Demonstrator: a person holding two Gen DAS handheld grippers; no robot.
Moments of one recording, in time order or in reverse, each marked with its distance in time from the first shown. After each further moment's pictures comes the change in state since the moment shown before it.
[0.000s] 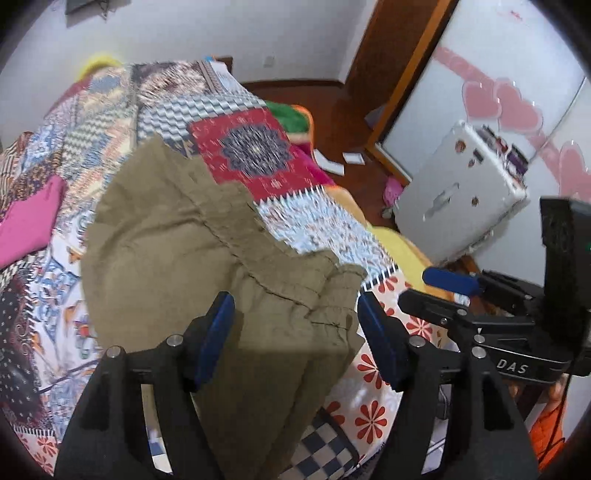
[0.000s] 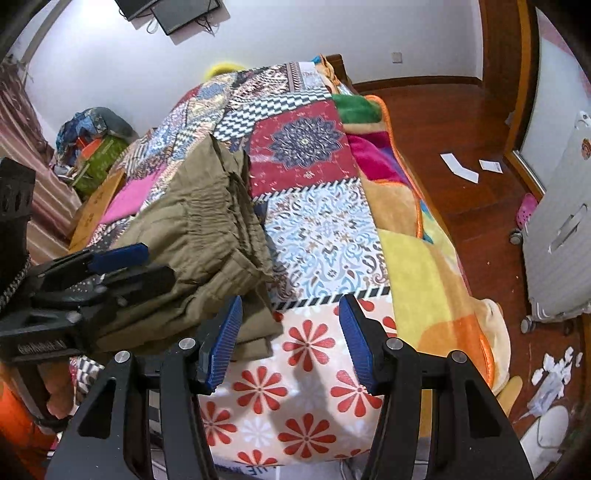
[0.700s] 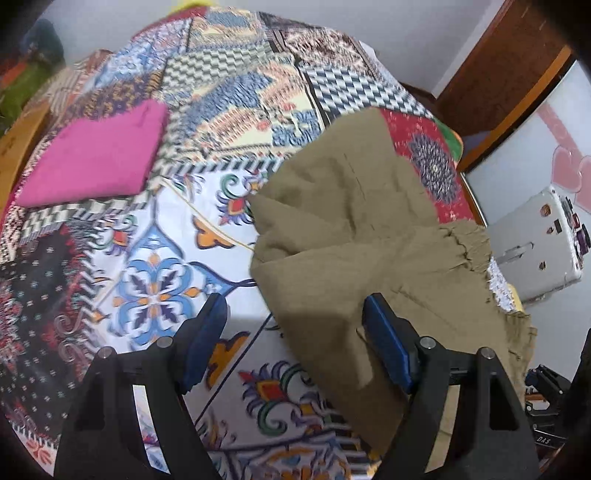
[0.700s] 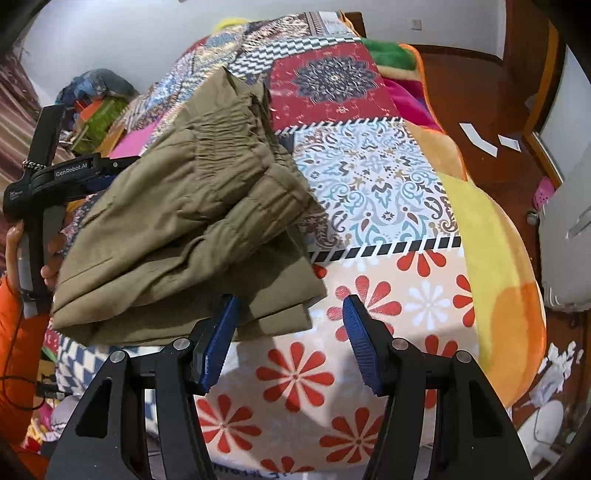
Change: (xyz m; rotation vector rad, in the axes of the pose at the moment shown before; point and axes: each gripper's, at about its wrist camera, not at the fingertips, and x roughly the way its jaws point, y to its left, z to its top) left arm 0.040 0.186 0.010 -0.275 0.088 0.153; right arm 0.062 0.021 -0.020 -0.026 0.171 0.001
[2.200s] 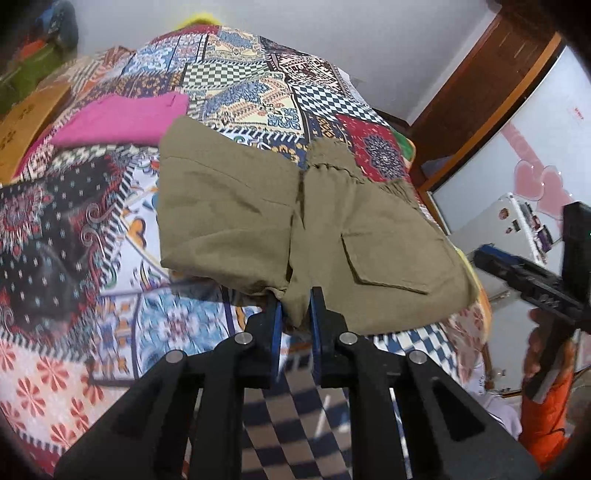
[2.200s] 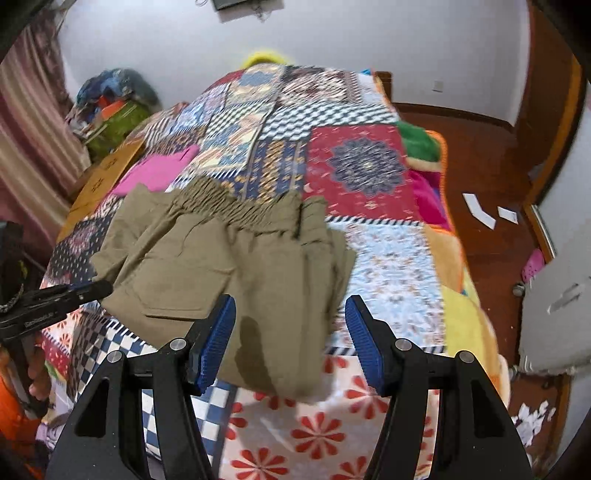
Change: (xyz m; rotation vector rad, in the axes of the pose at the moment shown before) left arm -0.089 0.004 -0.117 -0.064 -0.122 -0.130; right arm -0.035 0.054 0.038 -0.166 -0.160 -0.035
